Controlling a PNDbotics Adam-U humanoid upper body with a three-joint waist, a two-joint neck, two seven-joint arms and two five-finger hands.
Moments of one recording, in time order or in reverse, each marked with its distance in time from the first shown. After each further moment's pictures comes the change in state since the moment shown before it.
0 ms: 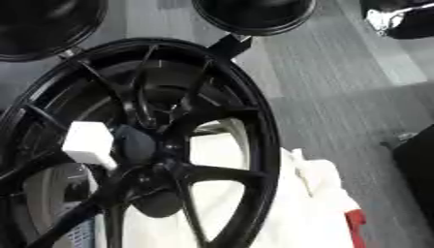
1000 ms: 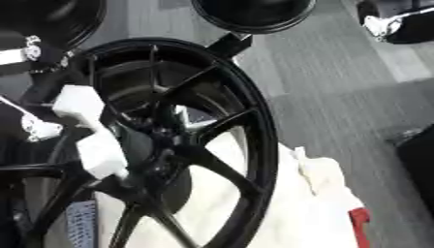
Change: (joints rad) left arm -0.273 -0.142 -0.536 -0.431 -0.144 0.126 -0.332; right arm -0.027 0.000 0.044 -0.005 -0.005 -0.009 0.028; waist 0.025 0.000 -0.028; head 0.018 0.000
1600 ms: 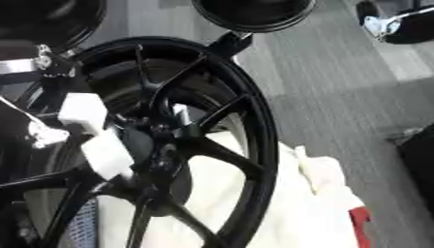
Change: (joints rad) left arm -0.057 -0.043 -0.112 0.024 -0.053 0.001 -0.145; right arm -0.002 -0.001 0.005 -0.006 0.000 0.003 0.005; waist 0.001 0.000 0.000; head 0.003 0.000
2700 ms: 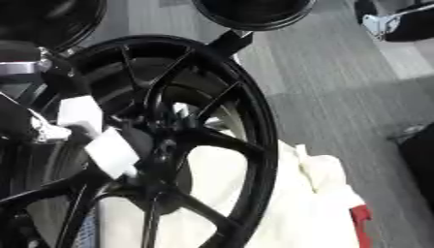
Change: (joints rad) left arm -0.015 -0.002 -0.014 0.049 -0.128 -0.027 -0.120; right arm -0.006 -0.009 0.007 -0.020 -0.003 -0.002 0.015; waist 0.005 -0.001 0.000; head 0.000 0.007
